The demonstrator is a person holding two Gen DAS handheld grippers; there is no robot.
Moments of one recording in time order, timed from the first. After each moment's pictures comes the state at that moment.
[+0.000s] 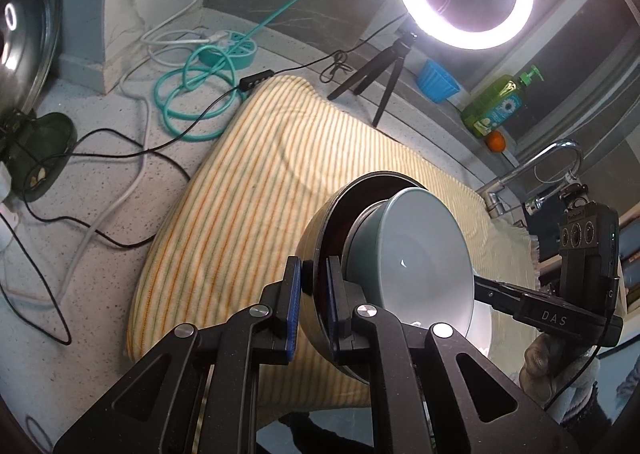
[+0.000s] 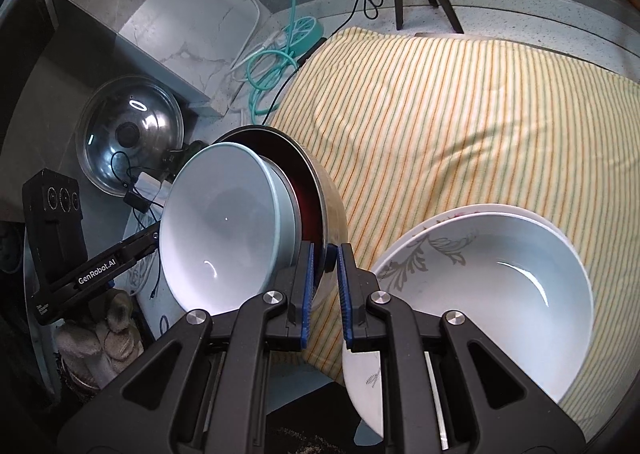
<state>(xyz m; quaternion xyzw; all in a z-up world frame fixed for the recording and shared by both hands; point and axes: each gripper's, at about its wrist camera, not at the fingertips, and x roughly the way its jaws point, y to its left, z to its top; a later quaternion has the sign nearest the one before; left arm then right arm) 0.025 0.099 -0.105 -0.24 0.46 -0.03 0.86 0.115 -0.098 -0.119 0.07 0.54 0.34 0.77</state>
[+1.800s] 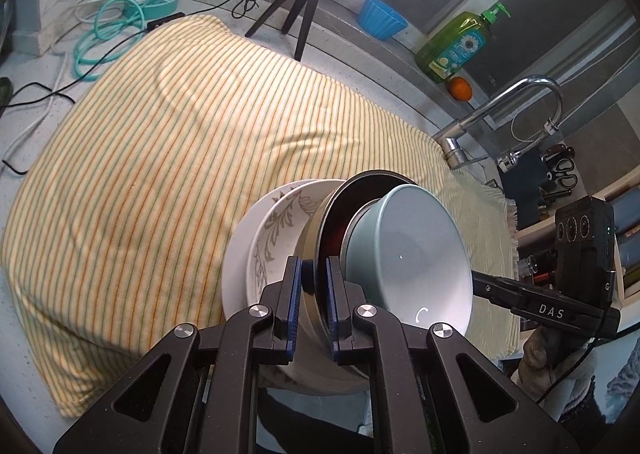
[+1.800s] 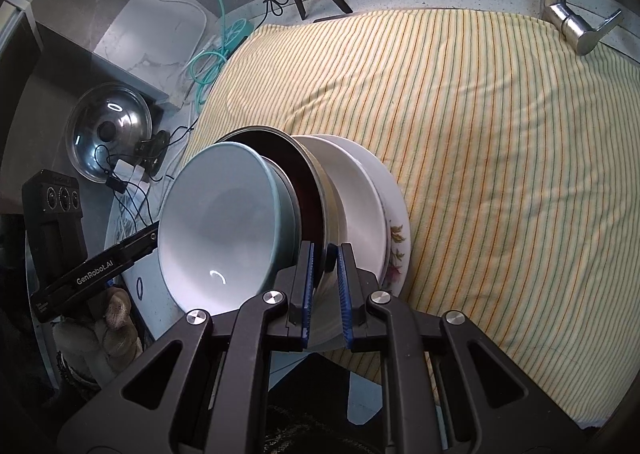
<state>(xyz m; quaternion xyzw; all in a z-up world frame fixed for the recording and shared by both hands) 0.026 -0.042 -0.123 -0.25 0.50 -0.06 0.83 0.114 -0.252 -0.133 0.07 0.57 0.31 0.76</state>
